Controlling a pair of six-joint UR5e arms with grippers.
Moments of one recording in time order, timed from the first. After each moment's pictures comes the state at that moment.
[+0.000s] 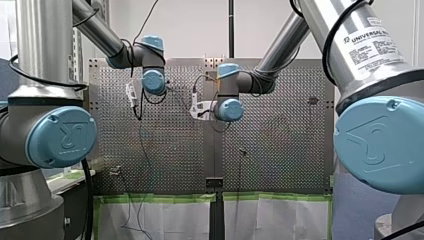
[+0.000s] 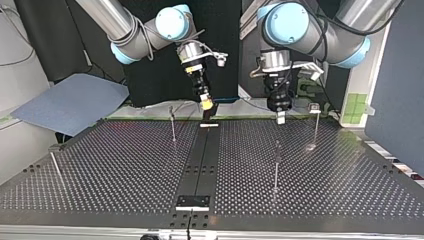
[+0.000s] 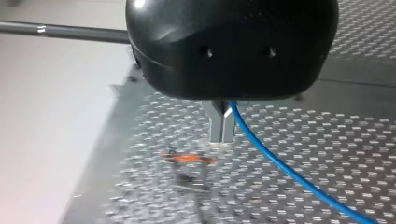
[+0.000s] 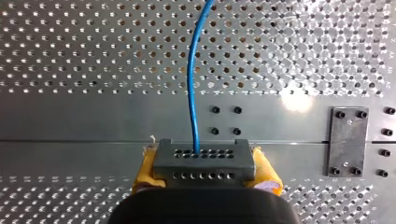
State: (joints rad) left arm -0.36 -1.55 -2.00 -2.64 -2.08 -1.75; right arm 2.39 -1.12 1.72 -0.63 1.69 1.56
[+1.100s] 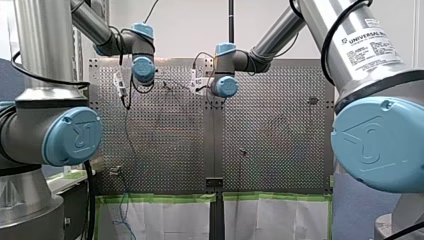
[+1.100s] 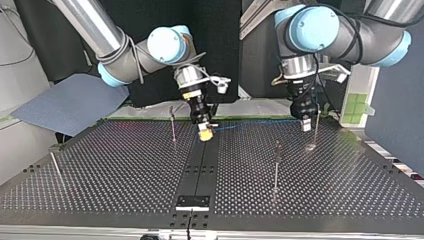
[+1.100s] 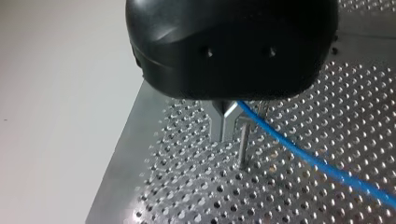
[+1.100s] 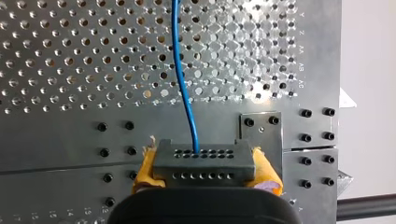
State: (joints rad) left arm -0.24 -1.47 -1.96 -2.79 -2.04 -1.77; right arm 2.36 -1.12 1.47 -0.49 1.67 1.58
